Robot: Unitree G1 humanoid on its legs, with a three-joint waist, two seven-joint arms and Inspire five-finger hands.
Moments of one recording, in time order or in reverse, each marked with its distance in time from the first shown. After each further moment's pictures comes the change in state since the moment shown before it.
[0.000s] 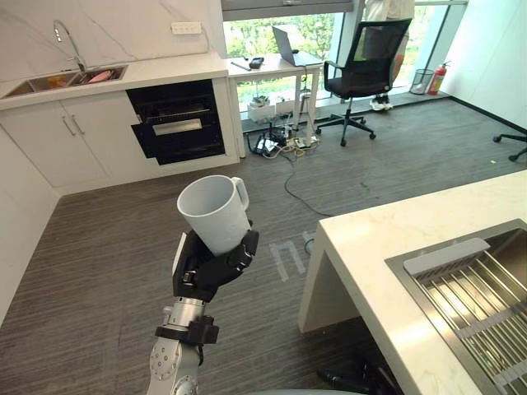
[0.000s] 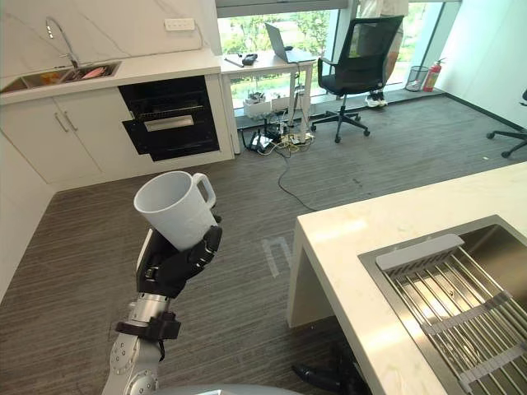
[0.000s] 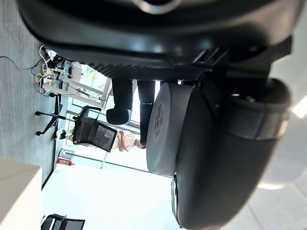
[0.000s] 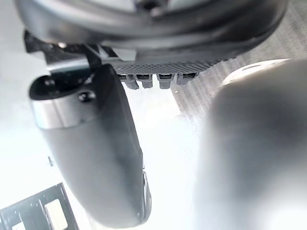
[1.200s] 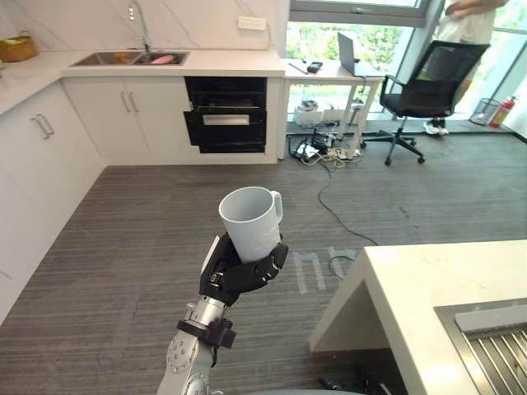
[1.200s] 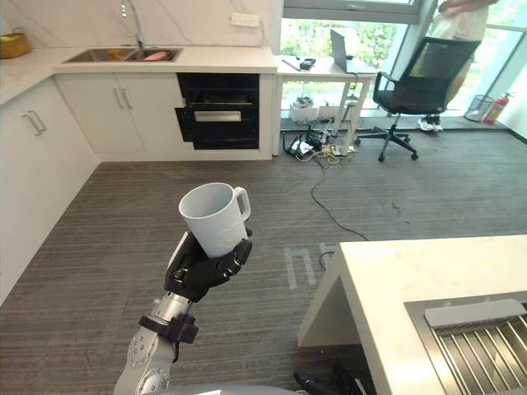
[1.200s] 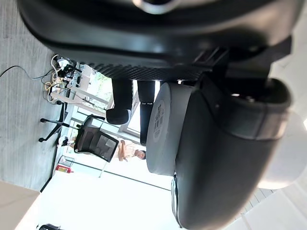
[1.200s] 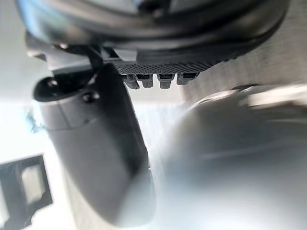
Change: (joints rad) left arm -0.042 -0.036 -0.042 0.032 0.018 0.081 -0.063; right arm -0.008 -0.043 0.058 -0.044 0.002 0.044 -0.028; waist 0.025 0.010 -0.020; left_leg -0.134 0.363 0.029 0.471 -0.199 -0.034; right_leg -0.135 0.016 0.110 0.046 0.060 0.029
